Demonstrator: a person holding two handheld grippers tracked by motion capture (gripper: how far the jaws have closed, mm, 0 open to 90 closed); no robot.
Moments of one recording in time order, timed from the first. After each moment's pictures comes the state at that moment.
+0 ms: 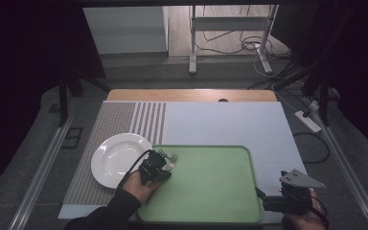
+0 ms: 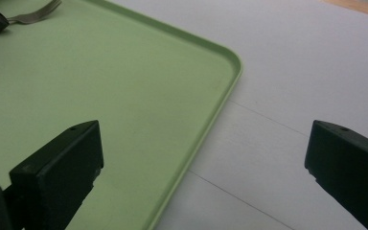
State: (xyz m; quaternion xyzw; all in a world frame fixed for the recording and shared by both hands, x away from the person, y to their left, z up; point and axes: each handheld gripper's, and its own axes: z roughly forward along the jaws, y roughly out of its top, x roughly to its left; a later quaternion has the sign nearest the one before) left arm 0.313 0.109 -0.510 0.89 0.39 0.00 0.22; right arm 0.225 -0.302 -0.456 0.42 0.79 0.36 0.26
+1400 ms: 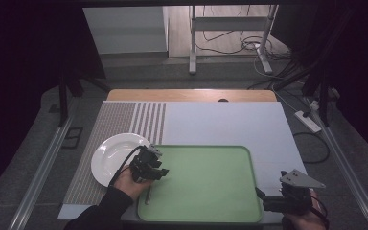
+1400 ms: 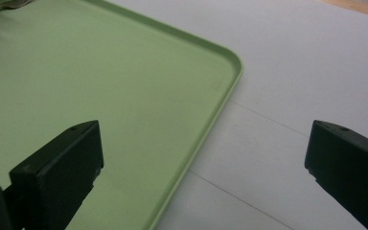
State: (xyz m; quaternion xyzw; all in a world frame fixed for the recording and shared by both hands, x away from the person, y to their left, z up) left arm 0.309 0.128 -0.495 0.88 0.38 0.05 0.27; right arm 0.225 -0.303 -0.456 0.42 0.79 0.36 0.25
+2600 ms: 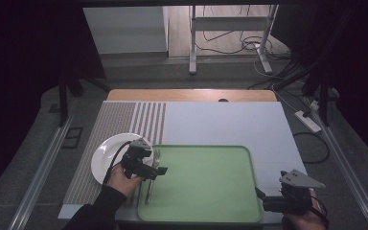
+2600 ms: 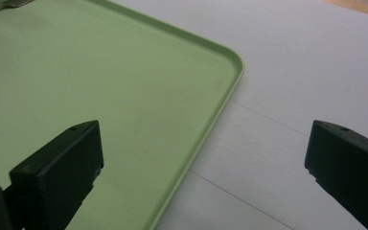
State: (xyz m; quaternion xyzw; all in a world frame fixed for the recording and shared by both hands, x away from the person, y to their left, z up) left arm 0.311 0.158 -0.484 0.85 0.37 0.02 0.38; right arm 0.225 -0.302 -0.456 0.41 0.79 0.36 0.25
